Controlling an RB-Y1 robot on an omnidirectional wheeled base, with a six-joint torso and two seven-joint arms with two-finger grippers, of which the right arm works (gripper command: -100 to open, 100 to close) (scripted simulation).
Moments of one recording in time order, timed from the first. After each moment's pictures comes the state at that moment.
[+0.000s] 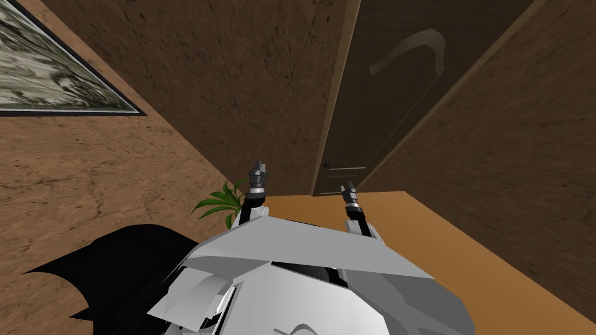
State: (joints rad) arm 0.20 -0.24 0.02 -1.44 -0.05 -0.59 -0.19
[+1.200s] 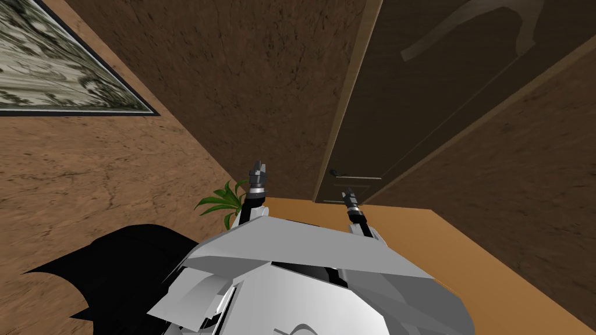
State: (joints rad) arm 0.12 -0.32 0.03 -1.15 -0.05 -0.64 -0.20
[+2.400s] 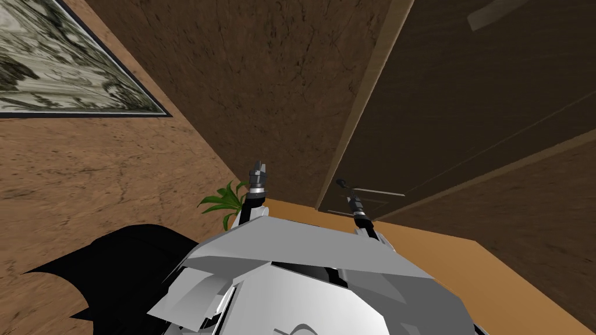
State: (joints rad) arm 0.07 -0.37 0.01 -0.94 -0.06 -0.70 -0.22
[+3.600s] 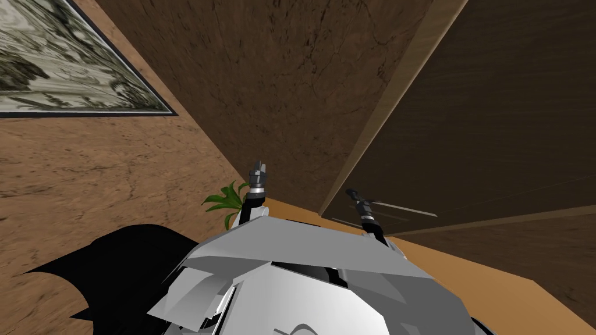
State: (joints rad) arm 0.06 -0.41 -0.05 -0.84 -0.10 -0.75 -0.25
